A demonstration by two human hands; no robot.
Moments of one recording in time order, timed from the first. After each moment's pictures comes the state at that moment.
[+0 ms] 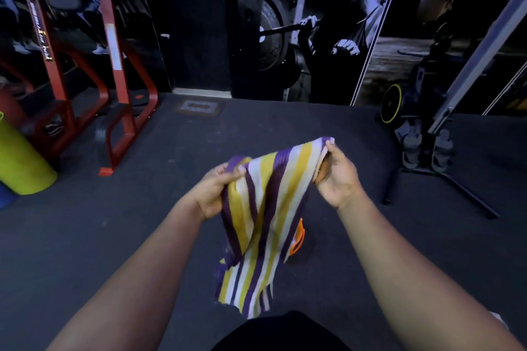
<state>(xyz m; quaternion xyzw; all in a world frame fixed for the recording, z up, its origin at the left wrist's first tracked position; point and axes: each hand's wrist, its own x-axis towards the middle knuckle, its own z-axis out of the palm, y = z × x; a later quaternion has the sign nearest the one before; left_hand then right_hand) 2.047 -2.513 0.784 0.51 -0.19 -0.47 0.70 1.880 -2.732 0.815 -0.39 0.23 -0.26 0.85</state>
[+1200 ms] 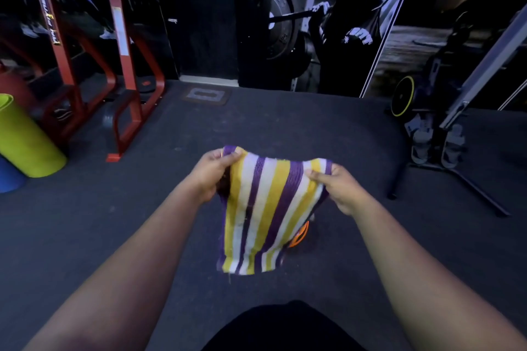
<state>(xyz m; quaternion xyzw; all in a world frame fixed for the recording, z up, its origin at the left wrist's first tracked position) 2.061 -2.511 0.786 0.63 -0.17 -0.35 0.67 1.872 -2.735 0.776 -0.66 0.26 -0.12 0.69</state>
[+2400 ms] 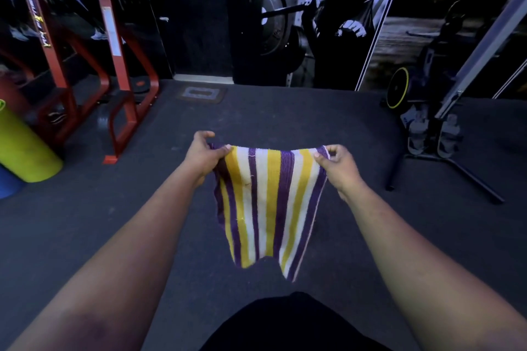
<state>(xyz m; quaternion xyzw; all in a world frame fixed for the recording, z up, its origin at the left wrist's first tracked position) 2.104 -2.519 0.779 0.79 -0.13 -0.19 0.56 1.879 -2.755 0.764 -0.68 0.38 -0.25 0.57</state>
